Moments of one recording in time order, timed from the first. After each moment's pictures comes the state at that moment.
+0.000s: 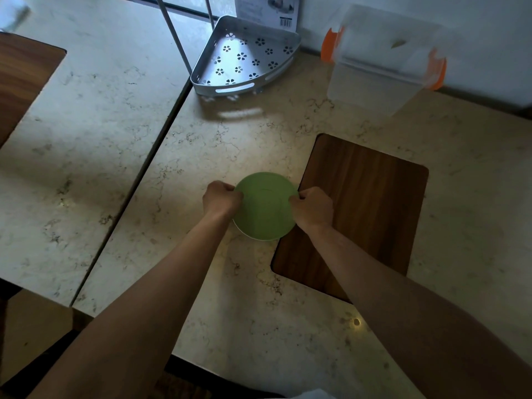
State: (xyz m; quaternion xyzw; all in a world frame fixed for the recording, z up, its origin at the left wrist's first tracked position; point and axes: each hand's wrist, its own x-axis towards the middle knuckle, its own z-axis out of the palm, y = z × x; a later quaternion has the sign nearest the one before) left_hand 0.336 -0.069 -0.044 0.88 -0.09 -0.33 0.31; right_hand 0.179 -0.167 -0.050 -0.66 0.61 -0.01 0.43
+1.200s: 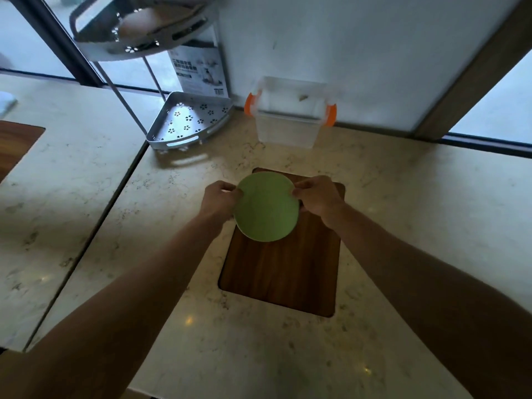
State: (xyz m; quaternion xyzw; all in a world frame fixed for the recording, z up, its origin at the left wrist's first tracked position) left_hand 0.234 -0.149 0.035 0.80 -0.18 -0.36 0.44; right_hand 0.053 -0.273 0.035 -0.63 0.56 -0.13 0.52
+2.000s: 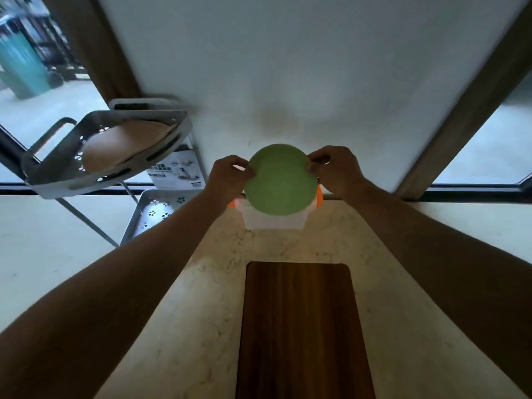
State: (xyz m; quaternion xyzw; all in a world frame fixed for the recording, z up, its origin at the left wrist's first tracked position) left_hand 0.331 -0.379 0.143 0.70 -0.37 -0.37 0.48; right_hand 0.111 -0.458 0.155 -0.71 0.53 -0.31 0.34
